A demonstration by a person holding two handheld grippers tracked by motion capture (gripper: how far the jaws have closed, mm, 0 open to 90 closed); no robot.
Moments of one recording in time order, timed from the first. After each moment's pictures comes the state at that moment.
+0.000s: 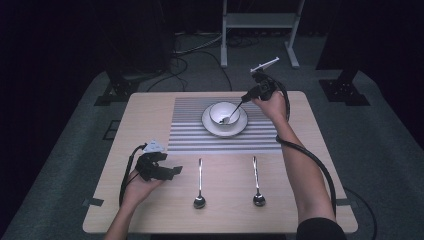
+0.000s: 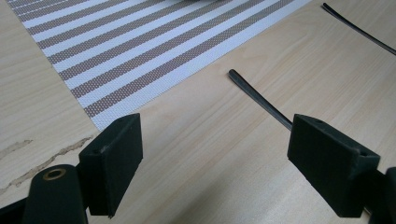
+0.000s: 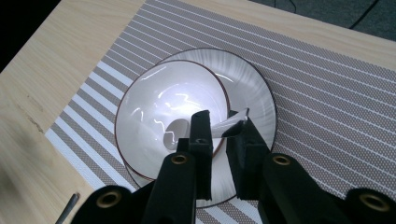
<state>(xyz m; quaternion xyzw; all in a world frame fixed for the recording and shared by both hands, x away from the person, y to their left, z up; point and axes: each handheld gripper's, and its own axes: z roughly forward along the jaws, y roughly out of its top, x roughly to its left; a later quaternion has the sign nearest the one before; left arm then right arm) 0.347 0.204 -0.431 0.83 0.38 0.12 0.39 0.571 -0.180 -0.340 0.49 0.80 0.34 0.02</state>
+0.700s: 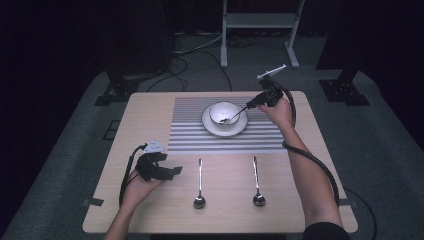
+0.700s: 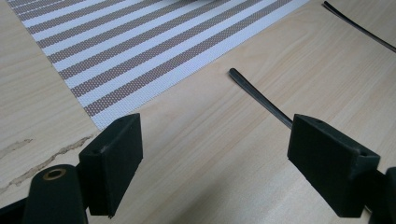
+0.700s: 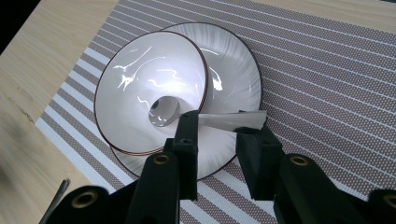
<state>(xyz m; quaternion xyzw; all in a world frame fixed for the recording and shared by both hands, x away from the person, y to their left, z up) 0.347 0.204 -0.433 0.83 0.38 0.12 0.39 0.563 -0.203 -0.361 0.50 0.80 0.34 0.00</state>
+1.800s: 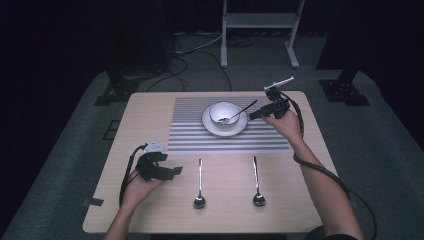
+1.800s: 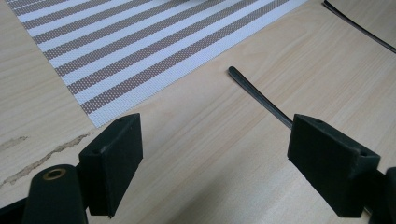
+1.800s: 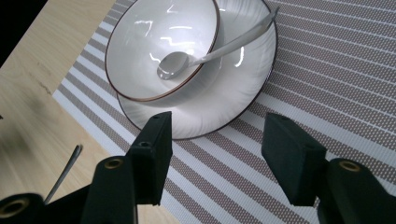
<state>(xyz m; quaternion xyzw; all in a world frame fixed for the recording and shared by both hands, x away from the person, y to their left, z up) 0.348 0.203 -0.433 0.83 0.39 0.12 0.38 0.531 -0.222 -0.381 0.49 0.80 0.35 -0.03</state>
